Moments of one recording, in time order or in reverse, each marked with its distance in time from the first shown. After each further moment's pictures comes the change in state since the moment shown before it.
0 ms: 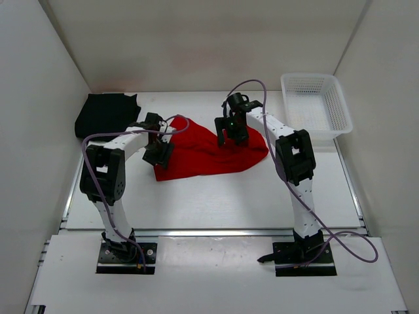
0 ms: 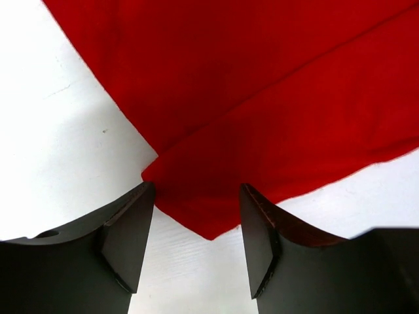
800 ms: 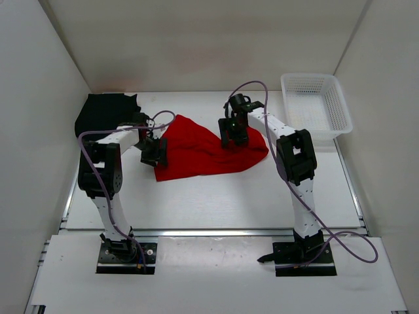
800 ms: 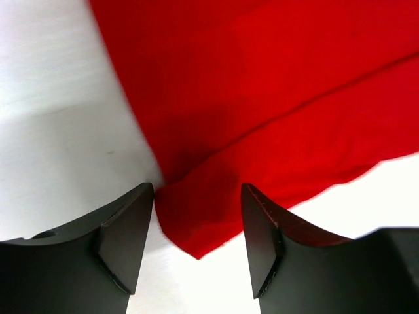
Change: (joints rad) left arm 0.122 0.065 0.008 0.053 0.202 -0.132; right arm -0.019 0.000 -0.027 -0.006 -0.012 0.002
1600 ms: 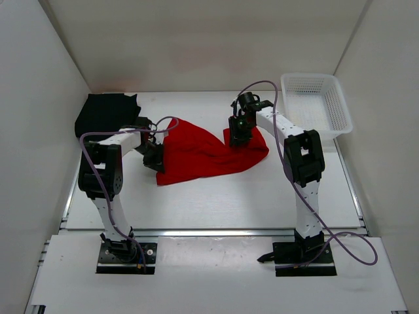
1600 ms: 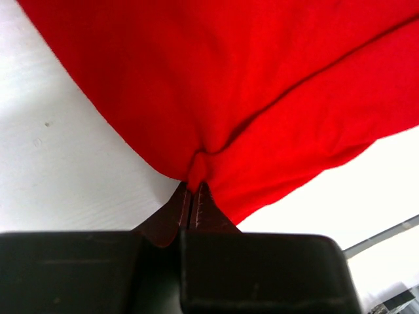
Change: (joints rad) left arm -0.021 -0.019 -0.050 -0.043 0.054 0.010; right arm -0.056 -0.075 -0.082 0.010 -0.076 0.018
